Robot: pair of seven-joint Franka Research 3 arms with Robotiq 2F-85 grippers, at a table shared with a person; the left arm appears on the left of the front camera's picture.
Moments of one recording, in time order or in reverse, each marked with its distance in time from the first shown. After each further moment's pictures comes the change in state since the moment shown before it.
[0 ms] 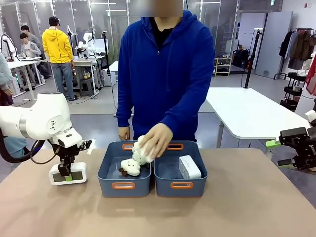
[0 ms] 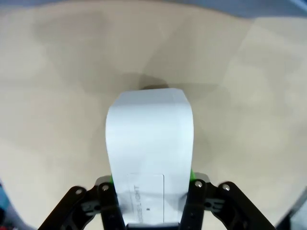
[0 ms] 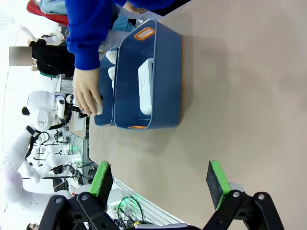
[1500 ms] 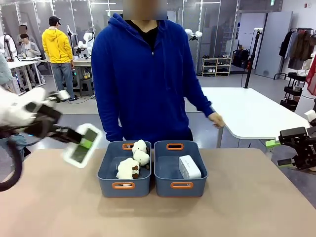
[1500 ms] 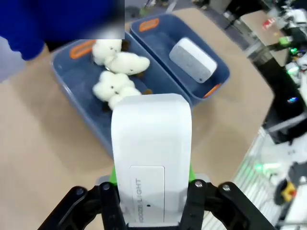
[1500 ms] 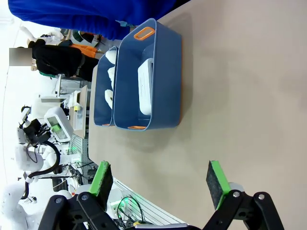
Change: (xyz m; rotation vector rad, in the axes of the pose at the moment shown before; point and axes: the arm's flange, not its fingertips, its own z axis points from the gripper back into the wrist) left arm 0.016 -0.154 0.149 -0.055 -0.835 0.785; right arm 0.001 0.000 -0.001 -0.003 0.002 0.002
